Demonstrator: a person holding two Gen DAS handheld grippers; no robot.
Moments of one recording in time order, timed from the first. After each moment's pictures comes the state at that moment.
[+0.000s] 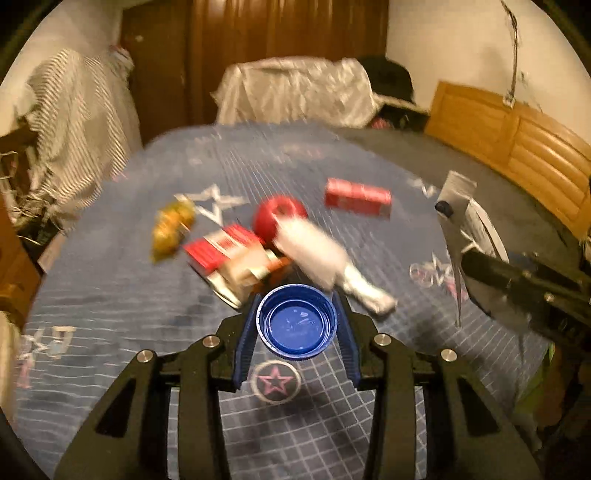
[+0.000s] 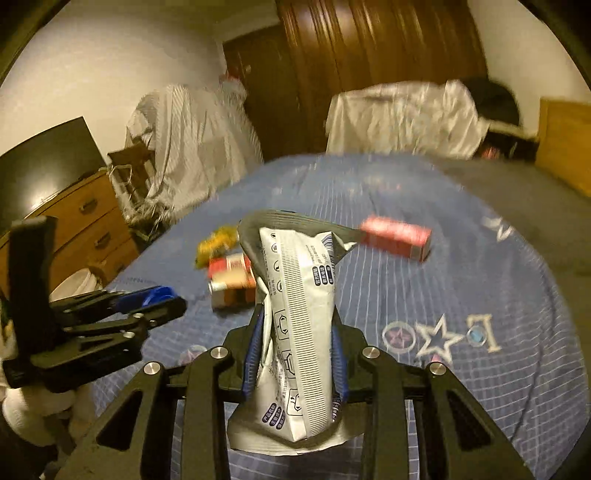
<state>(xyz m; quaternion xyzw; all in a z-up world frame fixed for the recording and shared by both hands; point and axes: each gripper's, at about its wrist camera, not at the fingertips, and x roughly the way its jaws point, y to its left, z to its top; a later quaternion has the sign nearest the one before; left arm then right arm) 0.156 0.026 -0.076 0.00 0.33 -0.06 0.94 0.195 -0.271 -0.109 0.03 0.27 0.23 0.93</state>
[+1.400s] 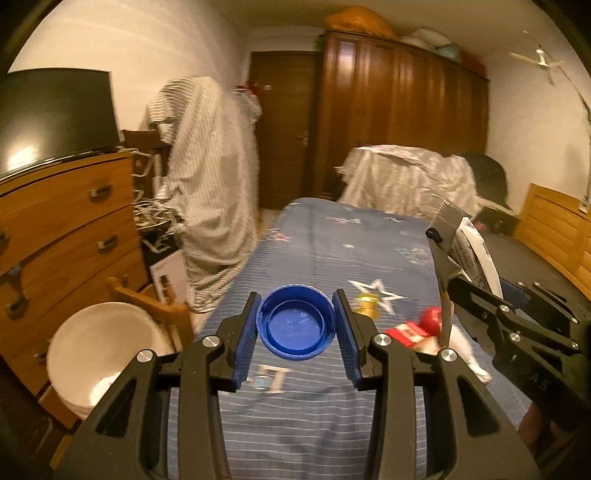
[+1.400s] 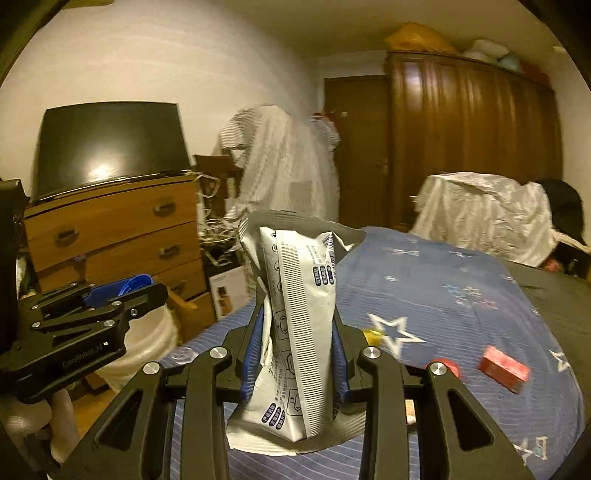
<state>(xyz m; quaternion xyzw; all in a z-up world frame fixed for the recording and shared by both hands) 0.052 0.226 0.034 -0.07 0.21 0.14 0.97 0.129 -0.001 0.039 -0.06 0.17 0.36 0.92</state>
